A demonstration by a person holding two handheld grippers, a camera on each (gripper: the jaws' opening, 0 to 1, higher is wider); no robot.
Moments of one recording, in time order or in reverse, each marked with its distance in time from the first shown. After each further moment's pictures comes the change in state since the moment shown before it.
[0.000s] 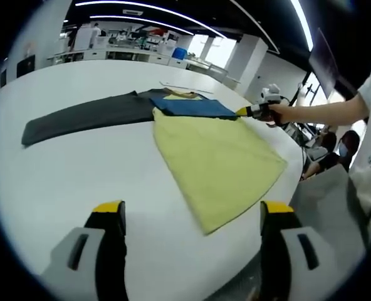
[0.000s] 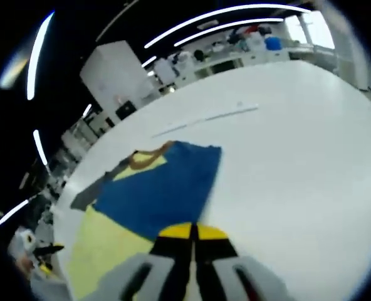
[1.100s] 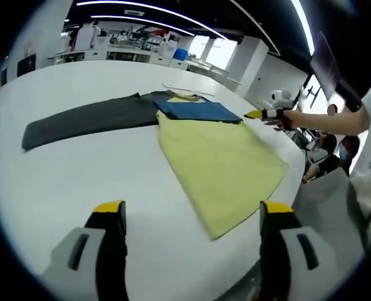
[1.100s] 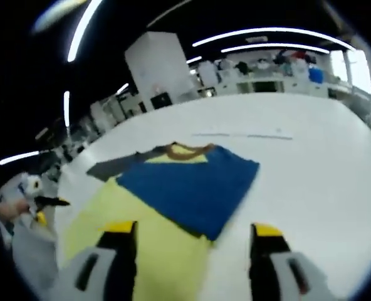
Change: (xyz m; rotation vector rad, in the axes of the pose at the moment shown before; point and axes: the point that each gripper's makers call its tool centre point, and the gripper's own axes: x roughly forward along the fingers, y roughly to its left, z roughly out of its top) left arm 0.002 0.011 0.010 -0.006 -0.006 -0.004; right arm -0.020 0.031 -0.009 -0.334 -0.030 0.128
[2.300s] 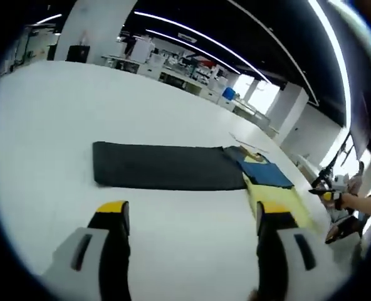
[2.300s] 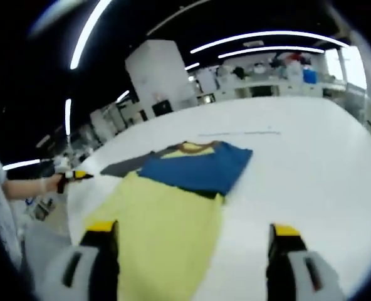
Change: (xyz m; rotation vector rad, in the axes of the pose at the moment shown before) left arm -0.043 0.195 0.071 -0.308 -0.271 0.294; right arm -0.082 0.028 -0.037 0.109 -0.072 -0.012
